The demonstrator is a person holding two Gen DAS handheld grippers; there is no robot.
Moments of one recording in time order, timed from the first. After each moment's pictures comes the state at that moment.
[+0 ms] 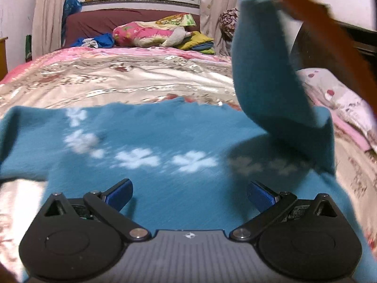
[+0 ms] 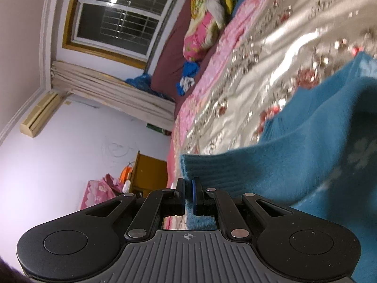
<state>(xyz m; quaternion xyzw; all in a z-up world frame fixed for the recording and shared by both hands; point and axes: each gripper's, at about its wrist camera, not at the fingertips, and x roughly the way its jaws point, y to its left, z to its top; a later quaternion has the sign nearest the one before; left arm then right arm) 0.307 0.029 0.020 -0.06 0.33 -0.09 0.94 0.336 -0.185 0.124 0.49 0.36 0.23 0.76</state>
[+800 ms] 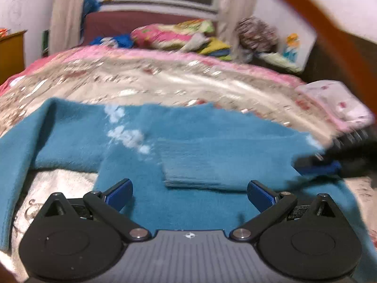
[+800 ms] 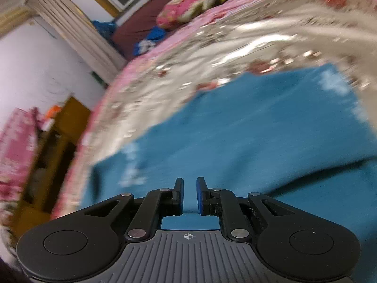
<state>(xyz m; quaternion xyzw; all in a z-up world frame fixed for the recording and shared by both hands) 0.295 0.073 0.021 -0.08 0.32 -0.04 0.94 0.318 -0.177 0.065 0.24 0.44 0.16 0.85</state>
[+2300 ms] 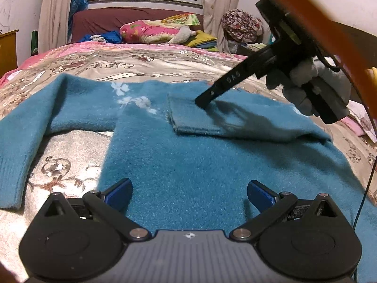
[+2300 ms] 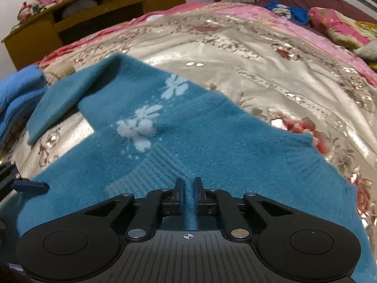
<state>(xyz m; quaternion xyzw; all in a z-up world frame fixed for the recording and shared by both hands) 0.226 0.093 0.001 -0.07 0.32 -0.09 0.94 0.407 -0.026 0.046 -0.19 0.42 0.40 0.79</state>
